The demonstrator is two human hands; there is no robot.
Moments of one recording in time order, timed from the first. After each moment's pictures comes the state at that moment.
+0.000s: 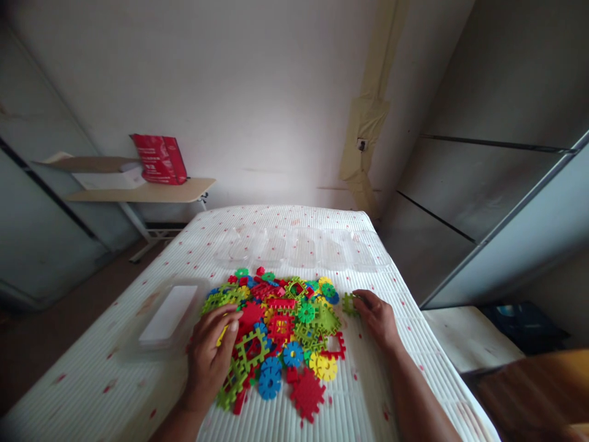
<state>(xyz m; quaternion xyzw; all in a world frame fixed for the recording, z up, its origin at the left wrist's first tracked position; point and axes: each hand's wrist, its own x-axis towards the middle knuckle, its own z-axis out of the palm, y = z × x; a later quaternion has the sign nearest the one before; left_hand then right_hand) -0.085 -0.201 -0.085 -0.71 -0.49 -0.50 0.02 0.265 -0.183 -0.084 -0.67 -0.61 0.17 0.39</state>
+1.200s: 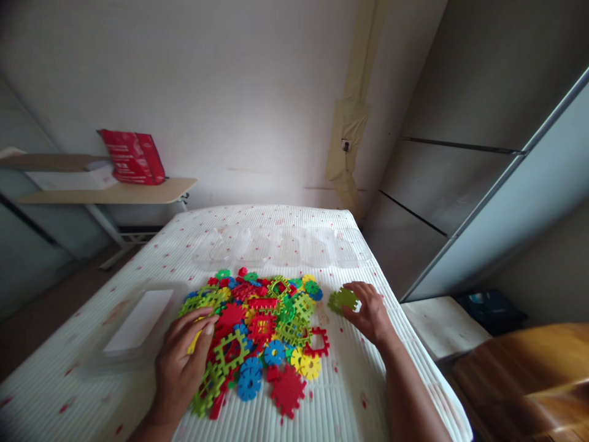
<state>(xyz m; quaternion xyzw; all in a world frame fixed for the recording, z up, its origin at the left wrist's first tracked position) -0.089 -0.201 -0.091 -0.71 -0.48 -0.52 0.00 0.297 -0.193 -0.065 -0.57 -0.76 -0.02 0.32</state>
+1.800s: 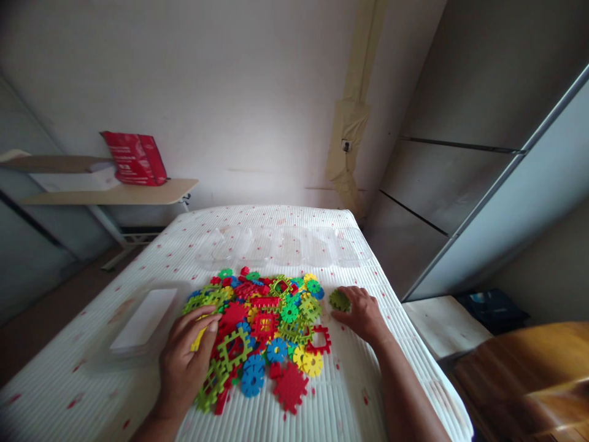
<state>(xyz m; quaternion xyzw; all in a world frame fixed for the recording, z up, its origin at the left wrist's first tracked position) -0.089 -0.200 -0.088 -0.71 -0.47 -0.52 0.01 0.282 -0.189 -0.084 -0.66 -0.73 0.02 0.17</state>
